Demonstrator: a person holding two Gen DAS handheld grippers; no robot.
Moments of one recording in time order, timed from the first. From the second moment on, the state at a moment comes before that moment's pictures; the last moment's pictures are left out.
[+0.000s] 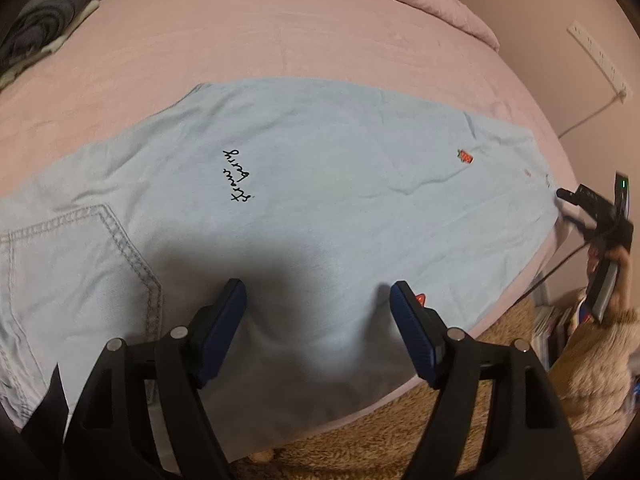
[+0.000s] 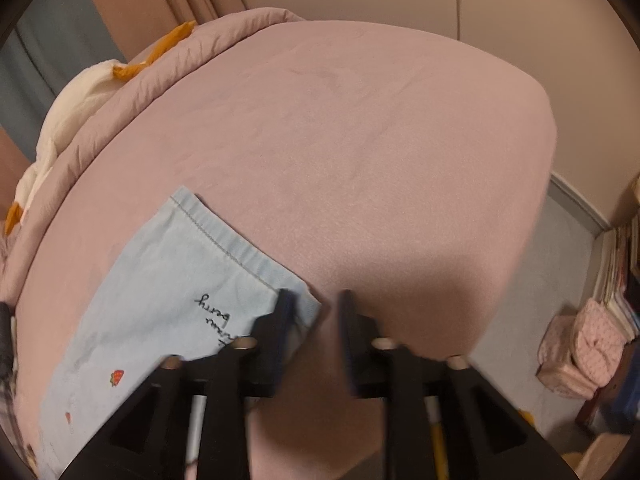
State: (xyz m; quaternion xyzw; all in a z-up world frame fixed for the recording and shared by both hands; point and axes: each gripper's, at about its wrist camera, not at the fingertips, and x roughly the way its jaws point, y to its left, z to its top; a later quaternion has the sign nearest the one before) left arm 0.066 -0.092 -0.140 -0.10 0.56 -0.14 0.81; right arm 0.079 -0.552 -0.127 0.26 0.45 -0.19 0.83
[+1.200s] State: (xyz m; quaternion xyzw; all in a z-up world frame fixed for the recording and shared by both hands) left arm 0.066 -0.039 -0.095 -0.23 0.48 -0.18 0.82; right arm 0.074 -0.249 -0.007 0.06 0.35 0.23 0.91
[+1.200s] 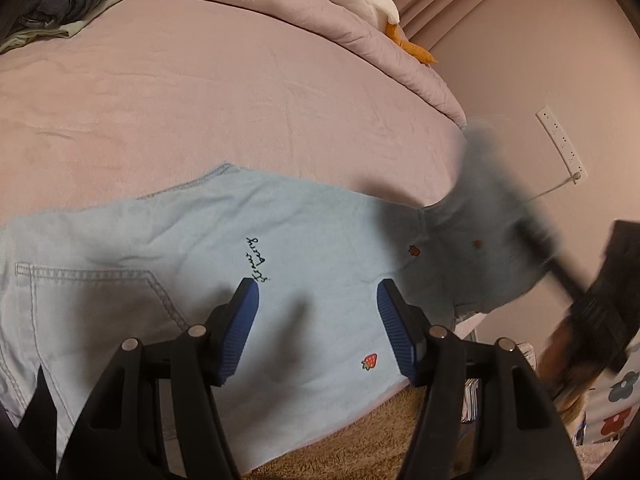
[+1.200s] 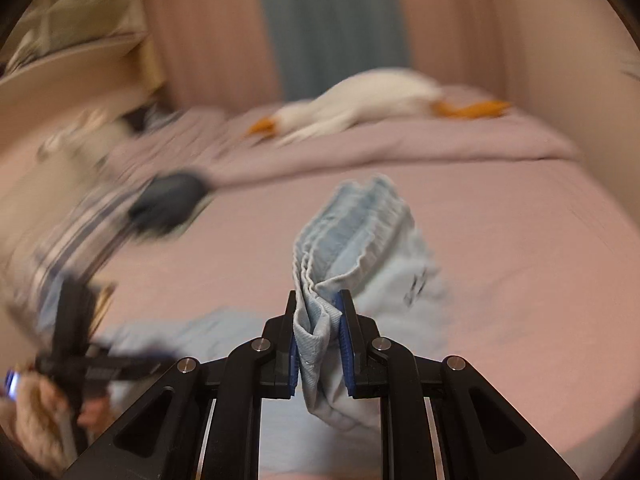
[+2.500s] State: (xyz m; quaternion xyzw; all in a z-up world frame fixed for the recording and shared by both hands) left arm 0.098 -0.096 -0.138 -0.15 0.56 -0.21 0.79; right arm 0.052 -0.314 -0.107 0.16 0.50 0.05 0.85
